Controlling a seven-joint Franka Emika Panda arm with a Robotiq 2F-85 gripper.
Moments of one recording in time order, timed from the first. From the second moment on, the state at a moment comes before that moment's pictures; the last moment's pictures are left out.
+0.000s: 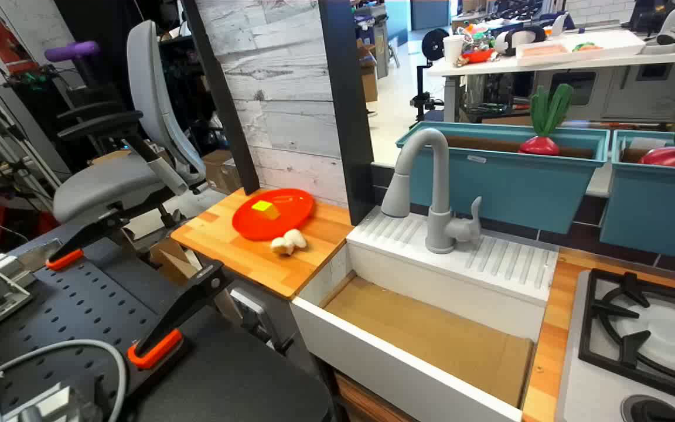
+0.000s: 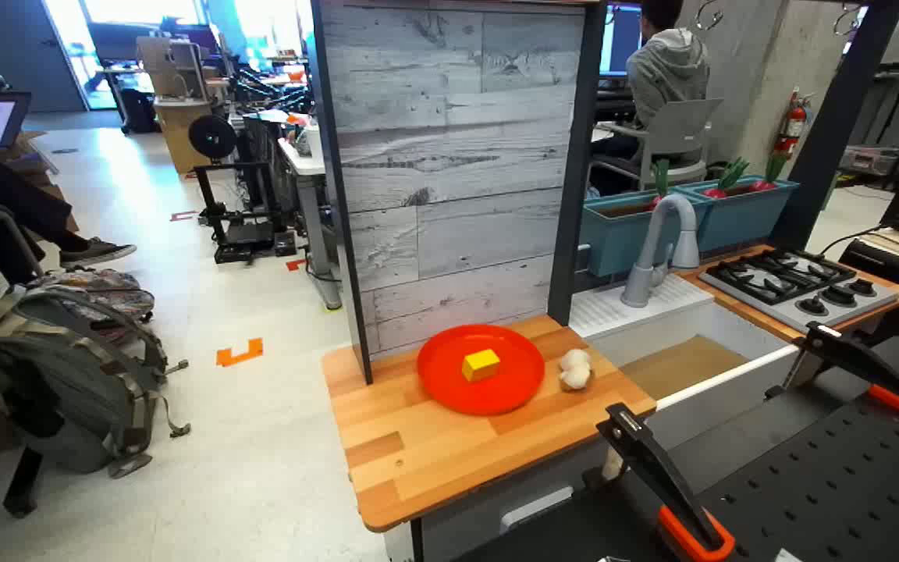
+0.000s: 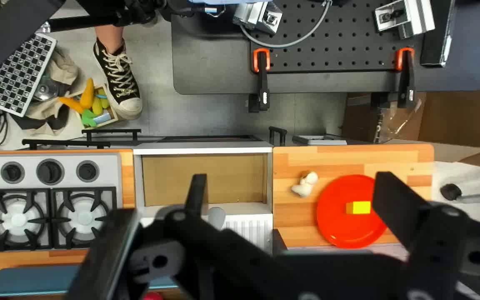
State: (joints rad) arm -0.10 -0.18 -0.25 -1.98 -0.08 1.58 -0.37
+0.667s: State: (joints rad) arm -0.10 -0.08 -0.24 -1.98 -0.03 1.74 -0.36
